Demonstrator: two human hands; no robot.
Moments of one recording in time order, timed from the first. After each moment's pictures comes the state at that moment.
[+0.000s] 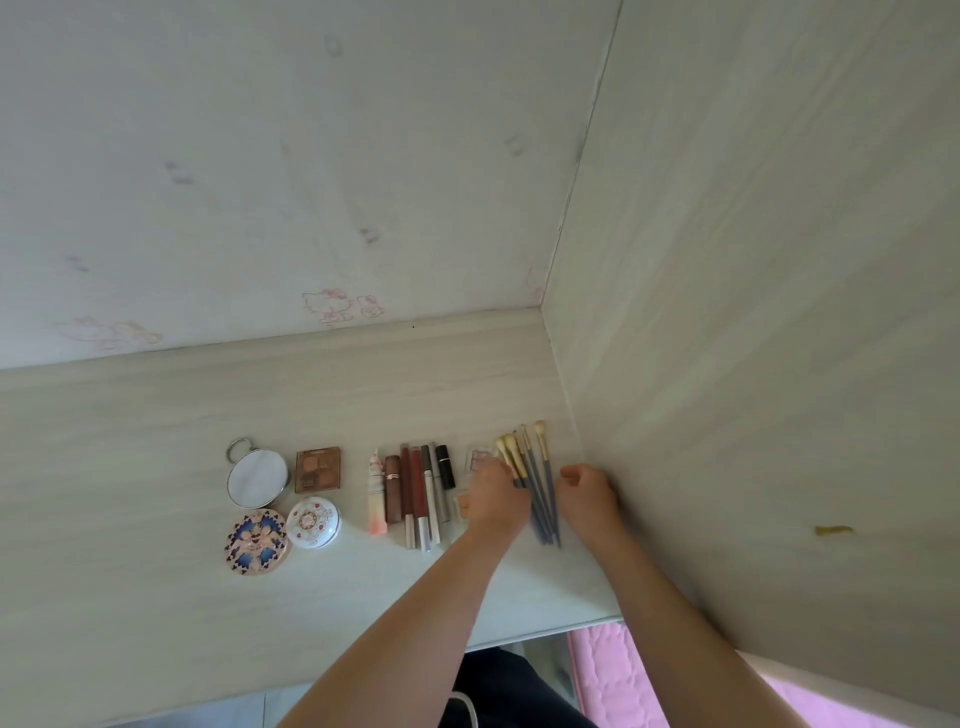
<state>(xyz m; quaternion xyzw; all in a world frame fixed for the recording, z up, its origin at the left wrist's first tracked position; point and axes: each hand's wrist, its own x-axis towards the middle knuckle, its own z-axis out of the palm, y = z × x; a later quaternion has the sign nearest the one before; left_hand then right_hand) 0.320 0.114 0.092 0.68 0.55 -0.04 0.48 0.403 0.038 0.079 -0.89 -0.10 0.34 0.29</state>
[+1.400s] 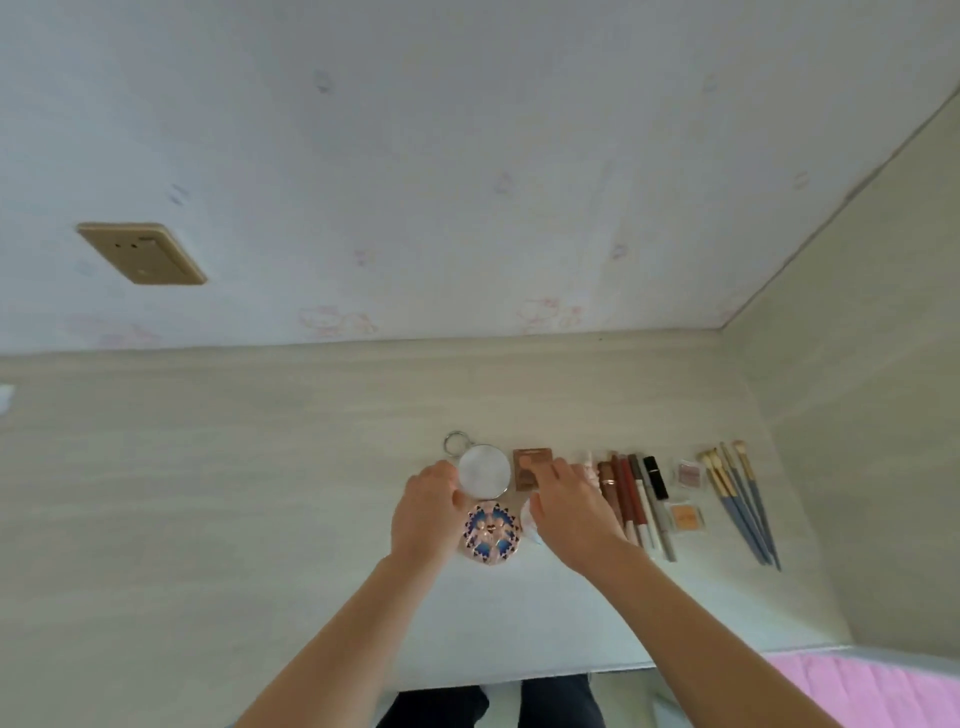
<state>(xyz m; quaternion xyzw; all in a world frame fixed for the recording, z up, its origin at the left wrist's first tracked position) 0.025 0.311 0.092 0.79 0.52 0.03 0.33 0.173 0.207 0.101 -0.80 -0.57 0.18 -0.03</state>
